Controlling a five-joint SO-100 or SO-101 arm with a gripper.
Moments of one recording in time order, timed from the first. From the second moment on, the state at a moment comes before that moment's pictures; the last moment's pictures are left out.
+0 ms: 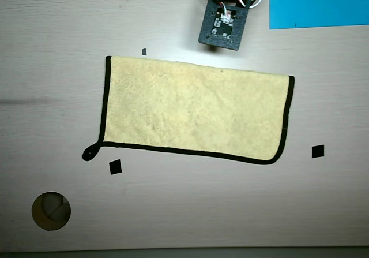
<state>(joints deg) -0.8 192.2 177.6 72.7 -77.0</state>
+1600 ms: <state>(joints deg) 33.8 118.4 131.4 51.5 -7.7</state>
